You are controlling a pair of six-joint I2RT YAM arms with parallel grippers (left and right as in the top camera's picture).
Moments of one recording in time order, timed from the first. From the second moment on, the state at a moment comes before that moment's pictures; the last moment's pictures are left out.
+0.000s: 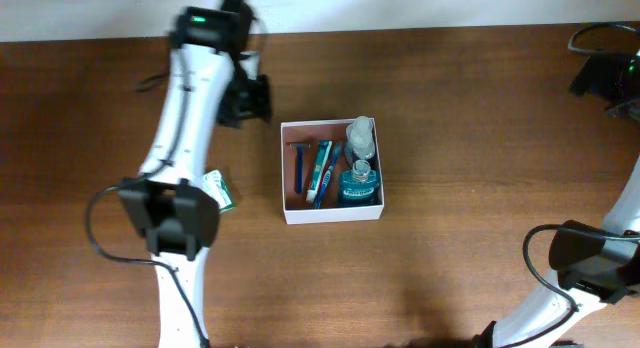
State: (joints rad) left arm -0.19 2.35 2.51 -1.68 0.14 -0.28; right arm -0.41 2.00 2.46 -1.69 0.08 0.24
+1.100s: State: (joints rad) left arm -0.02 2.35 2.03 -1.69 0.12 -0.28; right arm -0.41 2.00 2.46 -1.69 0.08 0.24
